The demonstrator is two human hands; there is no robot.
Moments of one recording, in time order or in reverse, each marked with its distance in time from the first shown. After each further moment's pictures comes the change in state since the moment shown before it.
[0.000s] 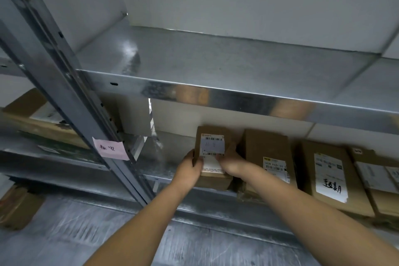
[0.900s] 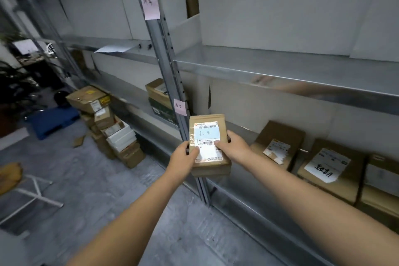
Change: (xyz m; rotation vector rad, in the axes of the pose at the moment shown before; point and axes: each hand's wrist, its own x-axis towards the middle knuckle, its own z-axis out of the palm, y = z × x) left_hand -0.276 0.093 0.050 -0.028 0.653 -0.126; right_hand -0.210 0.045 -0.045 0.089 -0.260 -0.603
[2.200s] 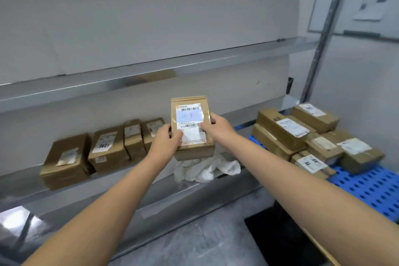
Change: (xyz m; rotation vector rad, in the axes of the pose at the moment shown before) left_hand -0.373 0.173 0.245 -0.036 -0.790 0.671; right_hand -0.522 0.103 -0.196 0.105 1.045 0.241
